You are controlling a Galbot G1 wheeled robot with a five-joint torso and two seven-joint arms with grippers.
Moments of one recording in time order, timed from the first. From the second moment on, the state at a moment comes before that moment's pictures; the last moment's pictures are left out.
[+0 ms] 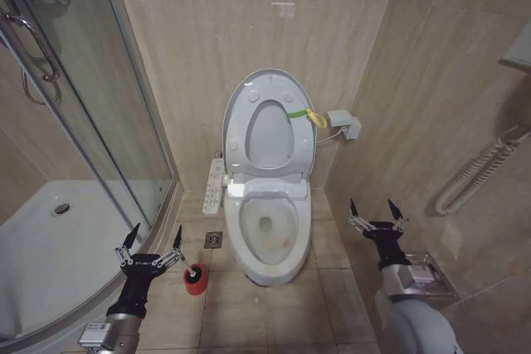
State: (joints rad) left arm 1.70 -1.27 -0.60 -2.21 -0.20 -0.18 -0.08; right arm -1.49 1.33 0.65 2.05 0.15 0.13 0.16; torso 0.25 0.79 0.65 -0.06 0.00
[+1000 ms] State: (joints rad) left arm 1.70 -1.27 -0.60 -2.21 -0.20 -0.18 -0.08; right arm -1.63 1.43 0.69 2.18 0.22 0.09 0.10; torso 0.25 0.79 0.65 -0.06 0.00
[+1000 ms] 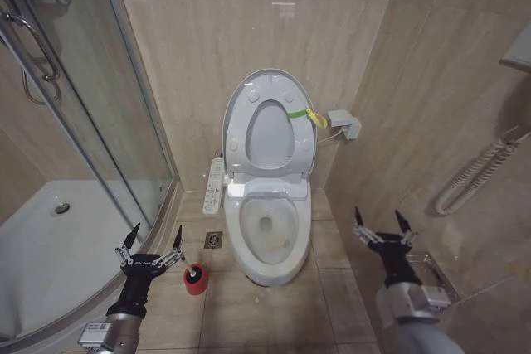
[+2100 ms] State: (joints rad) left arm 1.70 -1.27 -0.60 -2.21 -0.20 -0.18 -0.08; right arm -1.68 1.42 0.68 2.23 0.20 0.08 0.10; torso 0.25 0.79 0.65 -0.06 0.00
